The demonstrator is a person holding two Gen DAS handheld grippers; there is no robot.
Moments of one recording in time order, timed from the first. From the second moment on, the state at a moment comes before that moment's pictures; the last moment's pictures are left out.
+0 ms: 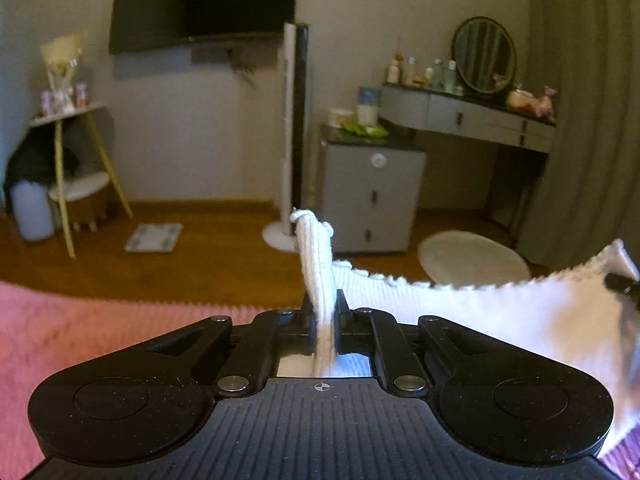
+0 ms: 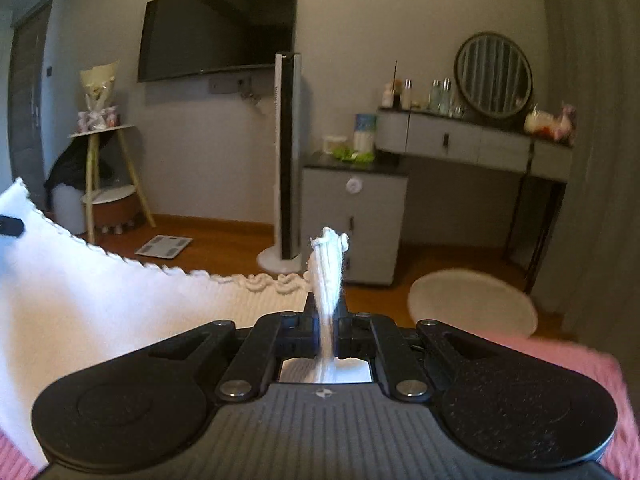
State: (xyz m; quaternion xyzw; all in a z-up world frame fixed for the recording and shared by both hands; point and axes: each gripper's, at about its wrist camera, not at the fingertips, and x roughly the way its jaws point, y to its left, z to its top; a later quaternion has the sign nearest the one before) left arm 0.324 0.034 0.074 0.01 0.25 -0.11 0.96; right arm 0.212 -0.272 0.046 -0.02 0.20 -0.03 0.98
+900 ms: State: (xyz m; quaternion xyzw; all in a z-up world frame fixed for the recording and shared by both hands) left arm 0.421 -0.008 -0.050 0.16 0.34 0.05 0.93; right arm 0.320 -0.272 -0.049 -0.09 0.29 -0.18 0.94
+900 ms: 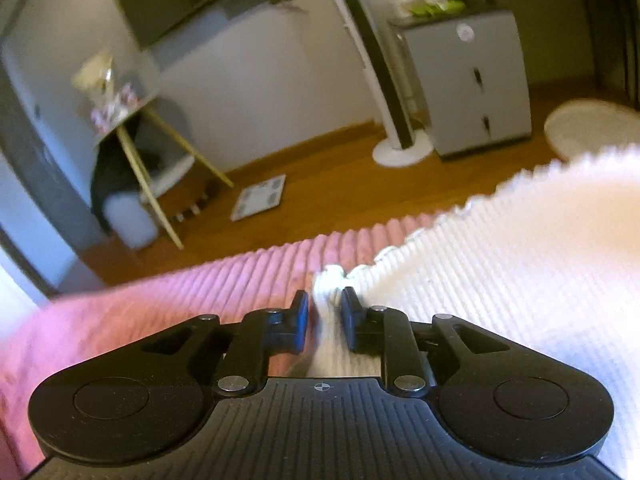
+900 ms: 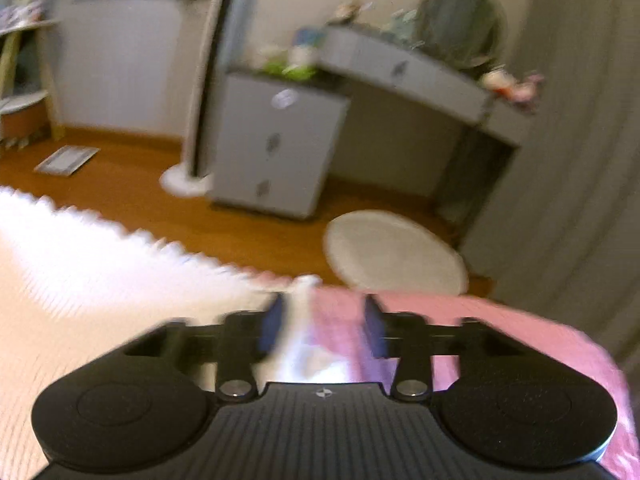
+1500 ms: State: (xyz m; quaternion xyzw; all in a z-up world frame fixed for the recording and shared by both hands) left arm 0.278 0.035 -0.031 0.01 0.36 -0.03 0.93; right arm 0.149 -0.252 -0.050 0.08 0.28 -0.09 0.95
